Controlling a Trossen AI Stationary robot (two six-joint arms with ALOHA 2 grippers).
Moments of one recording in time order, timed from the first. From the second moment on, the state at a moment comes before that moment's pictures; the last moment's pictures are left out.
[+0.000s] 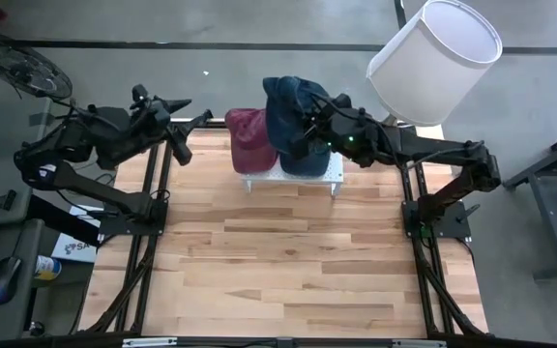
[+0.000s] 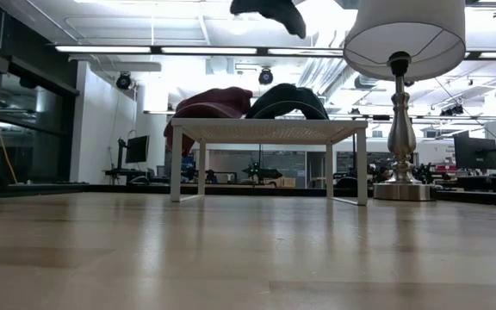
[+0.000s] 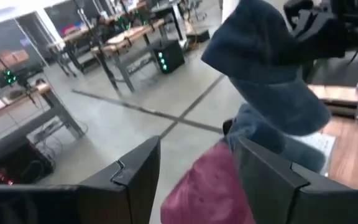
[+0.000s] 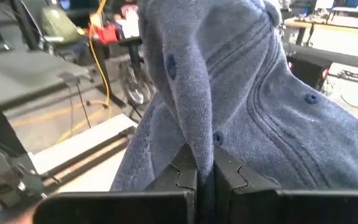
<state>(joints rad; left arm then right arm) -0.07 0.99 1.56 -0.81 -0.82 0.09 -0.08 1.51 1.62 -0.36 0.66 0.24</state>
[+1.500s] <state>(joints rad) 0.85 1.06 1.09 -0.69 0.03 -0.42 -0.18 1.44 1.62 -0.55 0.53 0.29</state>
